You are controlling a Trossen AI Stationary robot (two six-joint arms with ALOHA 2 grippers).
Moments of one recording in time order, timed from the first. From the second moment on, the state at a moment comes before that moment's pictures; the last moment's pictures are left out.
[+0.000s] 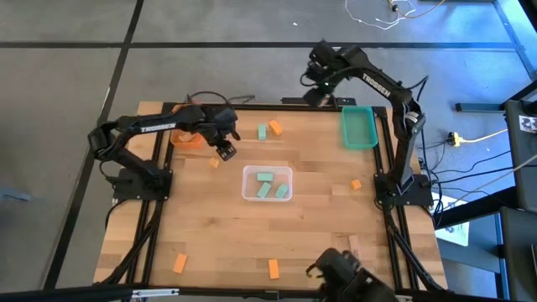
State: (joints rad) left arm 0.50 1.44 1.04 -0.82 0.03 -0.23; right arm -0.79 1.93 1.98 -1.31 -0.12 -0.09
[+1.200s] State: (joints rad) left arm 0.33 1.20 1.07 -0.20 0.03 1.17; right arm -0.50 1.94 2.04 -1.10 -0.65 -0.51
